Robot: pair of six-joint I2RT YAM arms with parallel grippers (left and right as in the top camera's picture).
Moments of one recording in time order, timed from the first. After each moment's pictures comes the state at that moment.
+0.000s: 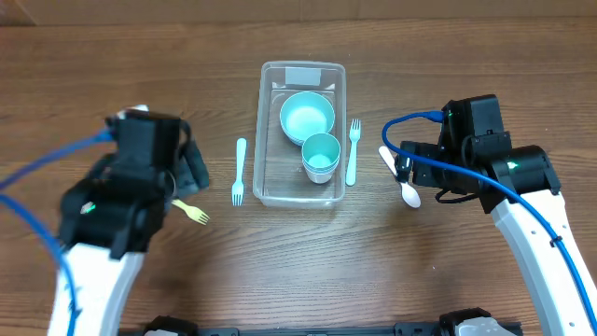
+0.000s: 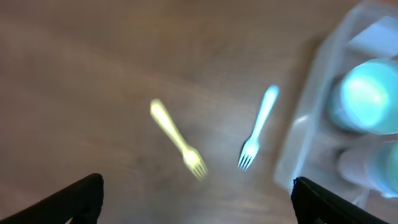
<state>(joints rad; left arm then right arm) -0.23 1.17 1.36 -1.25 -0.31 -0.57 0.17 1.29 1.22 -1.08 -0.07 0.30</state>
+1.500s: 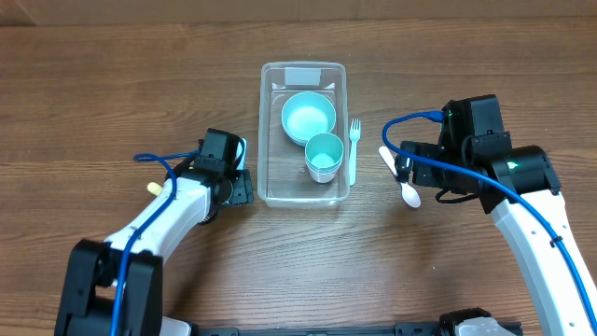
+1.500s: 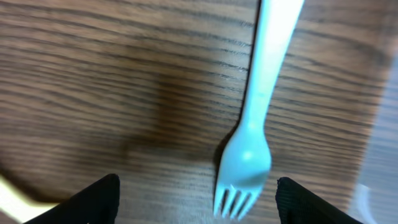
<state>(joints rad) -0.26 1.62 0.85 -0.51 -0.10 -0.41 0.17 1.29 1.22 -1.08 -0.07 0.30</state>
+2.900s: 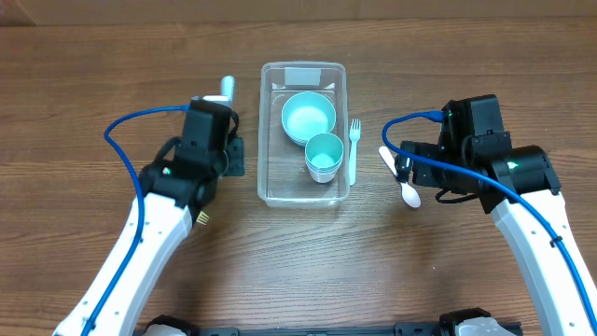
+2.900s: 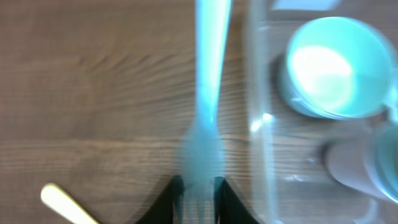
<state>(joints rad) -0.32 1.34 1.06 -0.63 -0.17 -0.25 0.17 1.29 1.22 -1.08 -0.07 0.31</state>
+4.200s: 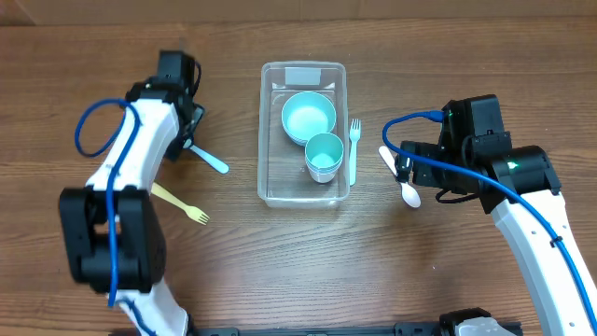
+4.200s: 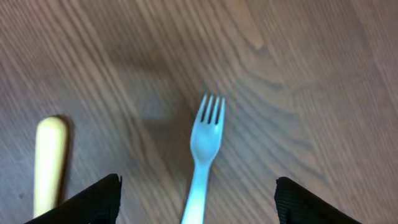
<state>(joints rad) -0.05 1.90 1.46 -0.86 -0.30 -1.15 0.17 1.29 1.22 -1.08 -0.07 0.30</state>
